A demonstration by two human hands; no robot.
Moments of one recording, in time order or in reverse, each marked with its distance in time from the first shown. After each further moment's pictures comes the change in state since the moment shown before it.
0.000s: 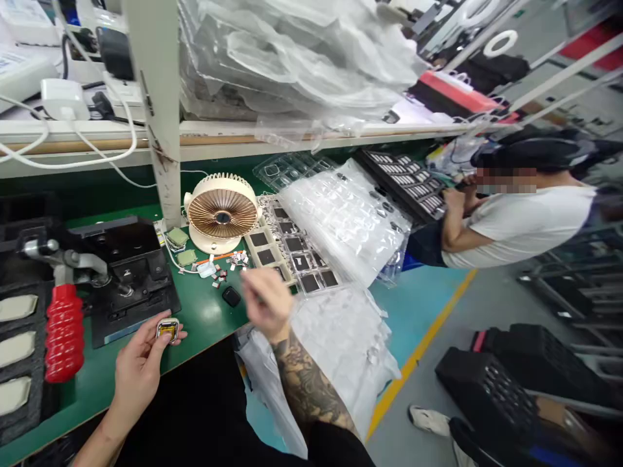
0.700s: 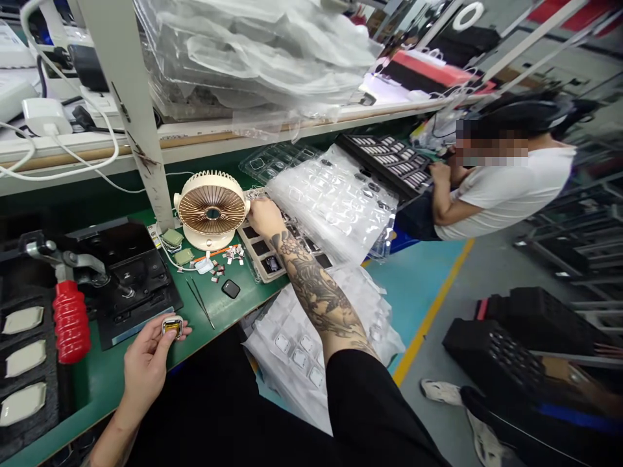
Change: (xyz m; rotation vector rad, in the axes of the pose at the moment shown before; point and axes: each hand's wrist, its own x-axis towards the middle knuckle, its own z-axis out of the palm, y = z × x) left_hand 0.003 0.004 -0.005 0.018 -0.064 0.065; right_hand 0.109 0.139 0.024 -0.536 -0.697 0.508
